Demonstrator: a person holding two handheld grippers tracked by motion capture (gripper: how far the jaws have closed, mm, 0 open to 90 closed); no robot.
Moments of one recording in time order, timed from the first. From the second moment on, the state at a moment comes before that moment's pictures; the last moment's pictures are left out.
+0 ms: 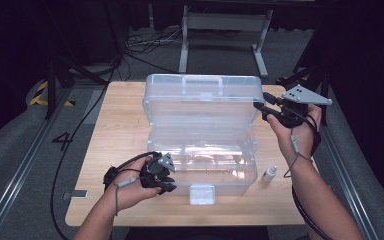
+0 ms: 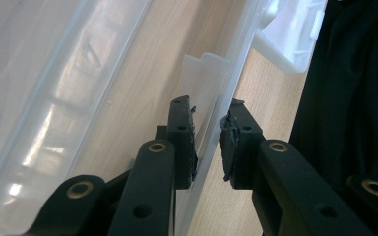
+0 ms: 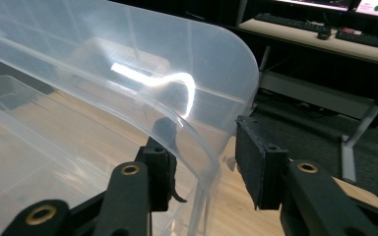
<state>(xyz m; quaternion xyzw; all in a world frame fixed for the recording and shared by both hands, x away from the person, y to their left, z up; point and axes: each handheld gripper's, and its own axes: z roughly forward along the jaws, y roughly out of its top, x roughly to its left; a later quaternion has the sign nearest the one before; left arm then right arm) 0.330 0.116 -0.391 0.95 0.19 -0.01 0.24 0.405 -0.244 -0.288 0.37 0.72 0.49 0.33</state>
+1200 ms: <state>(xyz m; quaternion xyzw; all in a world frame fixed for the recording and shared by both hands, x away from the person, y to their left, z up) 0.329 0.120 -0.387 0.95 0.20 -0.01 0.25 0.427 -0.238 -0.274 0.37 0.73 0.44 0.37</state>
